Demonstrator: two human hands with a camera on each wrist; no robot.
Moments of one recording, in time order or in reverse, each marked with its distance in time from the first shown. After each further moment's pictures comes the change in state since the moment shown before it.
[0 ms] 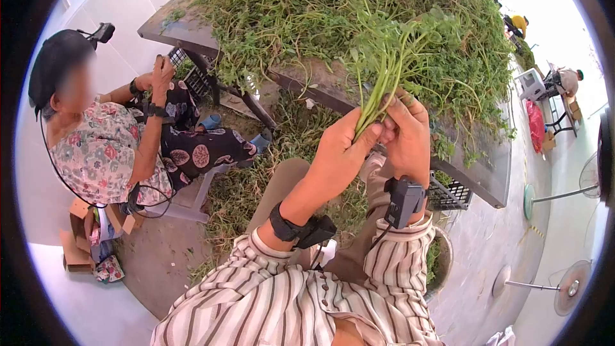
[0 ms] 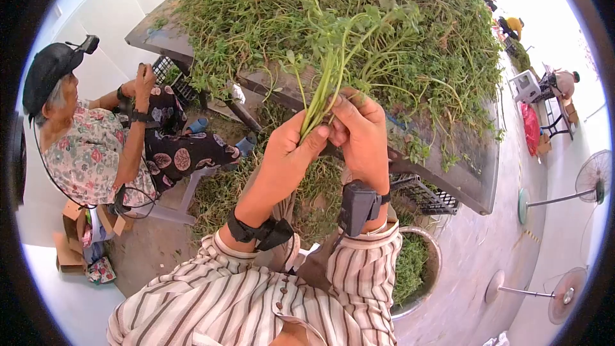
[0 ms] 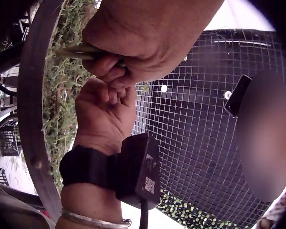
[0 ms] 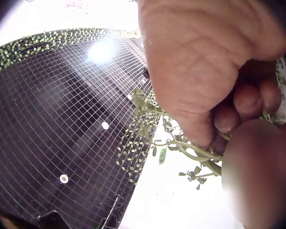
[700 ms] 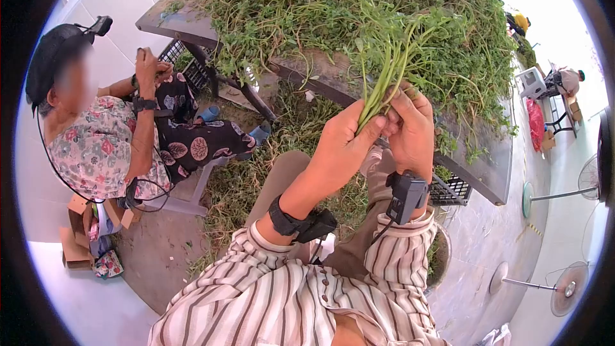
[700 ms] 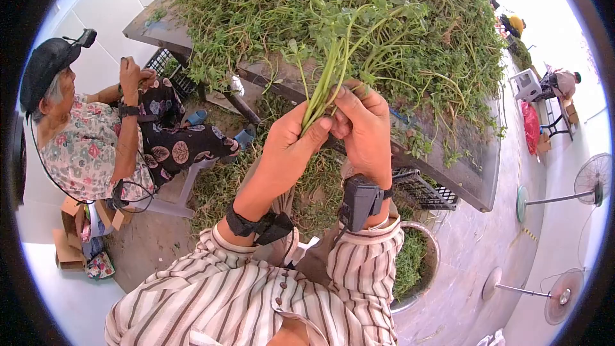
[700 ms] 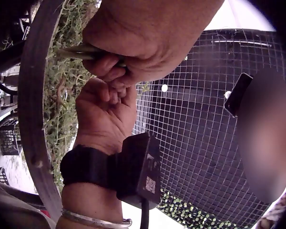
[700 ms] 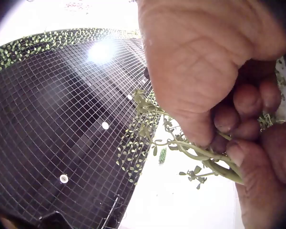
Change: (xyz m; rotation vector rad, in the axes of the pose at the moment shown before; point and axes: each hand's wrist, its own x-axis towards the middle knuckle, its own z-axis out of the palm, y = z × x) left_hand 0.000 0.005 -0.001 0.005 0.003 -0.011; right_hand 0.002 0.004 -0.002 0.020 0.028 0.007
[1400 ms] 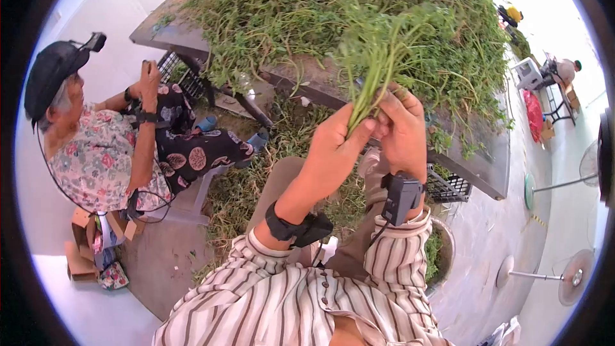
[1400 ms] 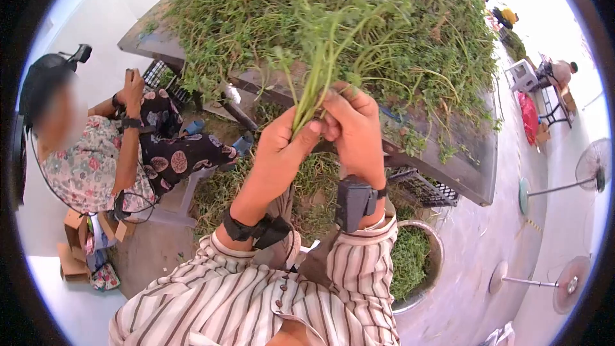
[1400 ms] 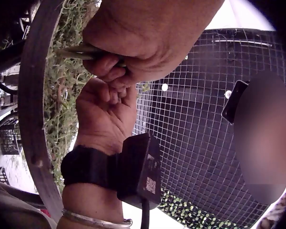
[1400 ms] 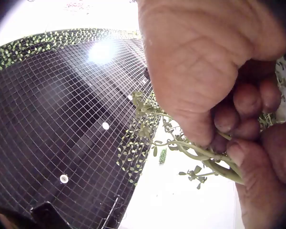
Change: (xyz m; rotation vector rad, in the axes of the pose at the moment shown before) left_hand 0.002 -0.004 0.004 -0.019 0.015 0.018; right_hand -0.004 -0.004 0.006 -0.027 0.019 0.031
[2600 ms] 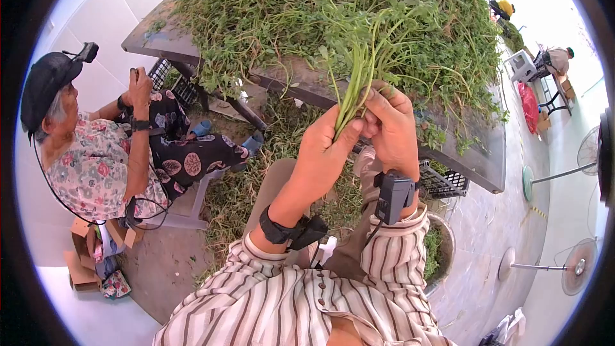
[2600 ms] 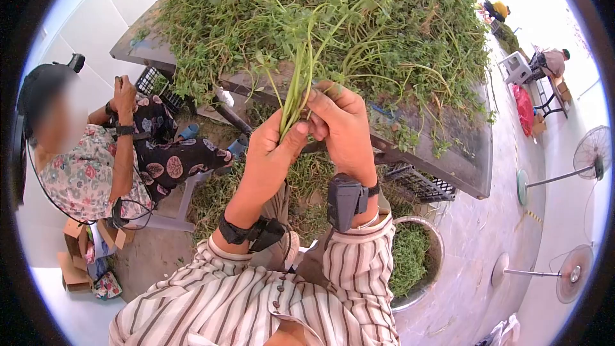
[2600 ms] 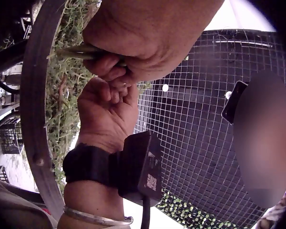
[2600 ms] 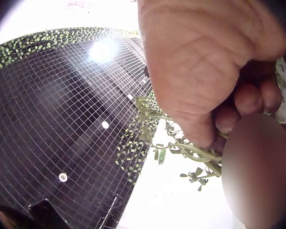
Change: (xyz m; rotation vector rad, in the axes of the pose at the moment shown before) left_hand -0.003 0.001 0.000 0.011 0.019 0.002; right_hand 0.000 -0.001 -0.004 -0.028 -0.043 -0.013
